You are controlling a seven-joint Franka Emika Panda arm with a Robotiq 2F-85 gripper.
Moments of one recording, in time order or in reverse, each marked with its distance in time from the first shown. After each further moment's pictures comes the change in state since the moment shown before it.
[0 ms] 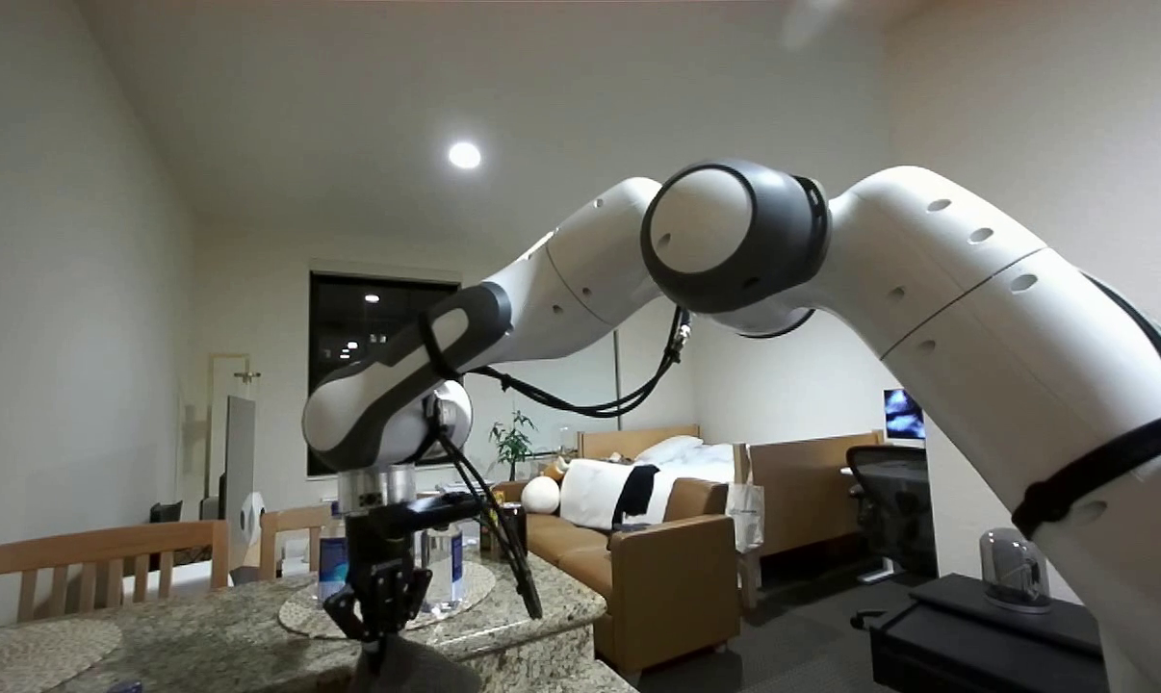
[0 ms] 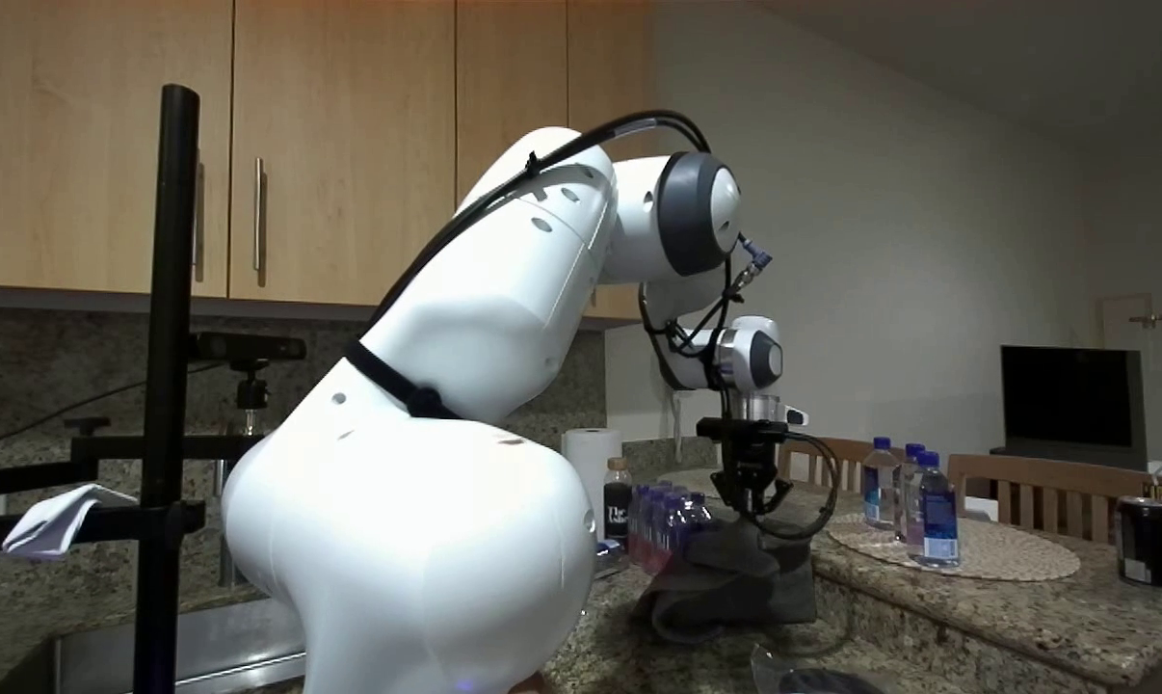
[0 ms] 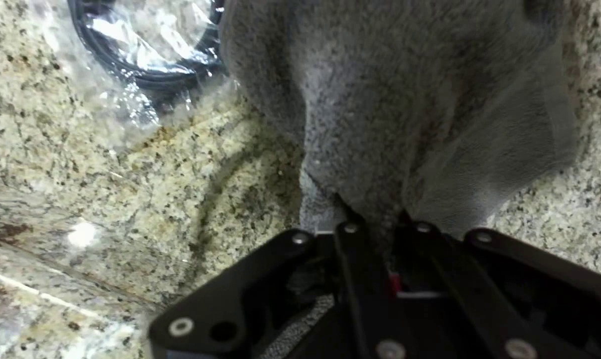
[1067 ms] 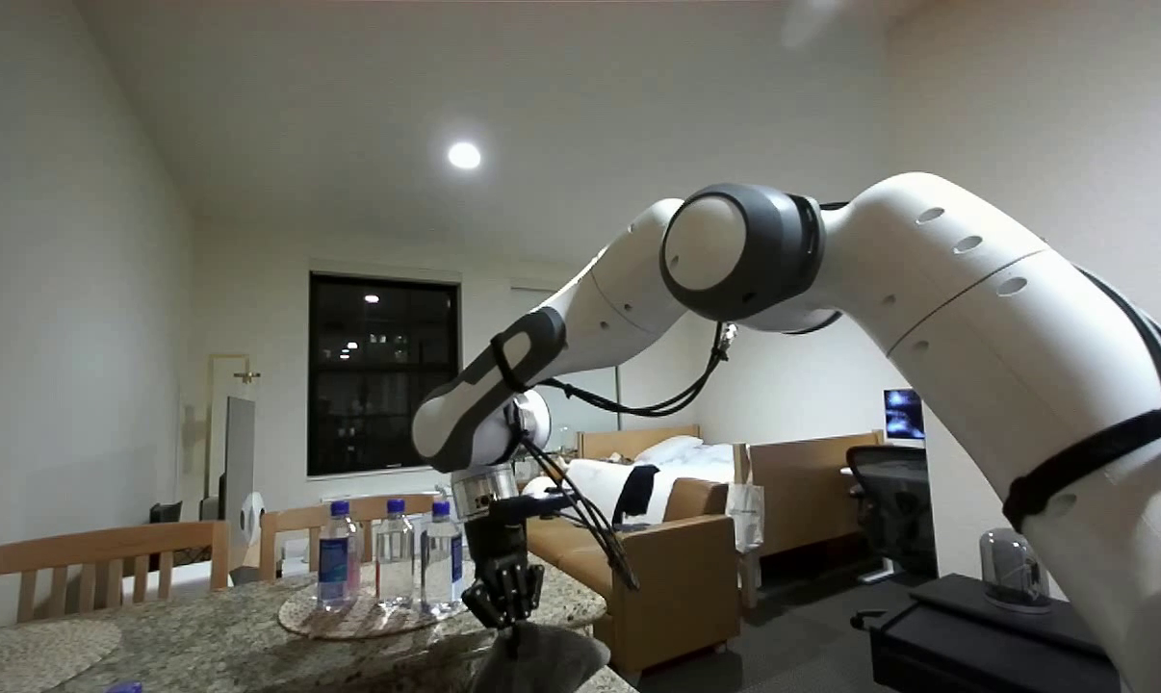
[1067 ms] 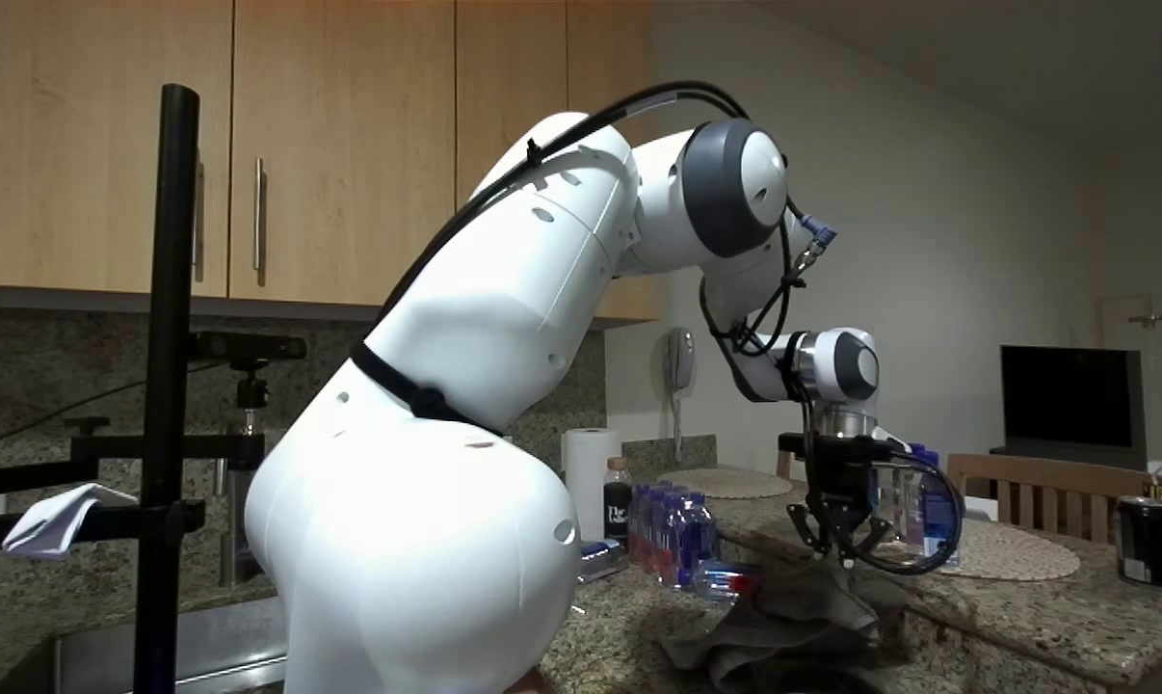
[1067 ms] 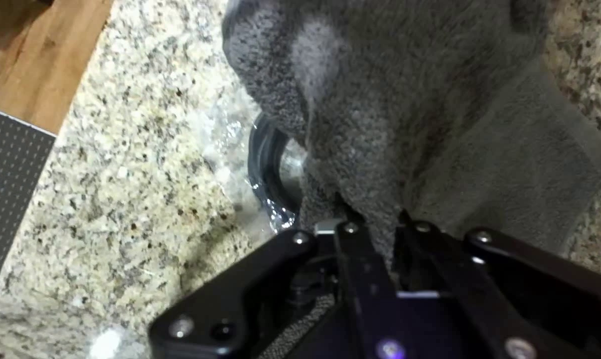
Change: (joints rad) arm -0.152 -0.012 -0.073 -0.061 -0.002 -0.176 -0.149
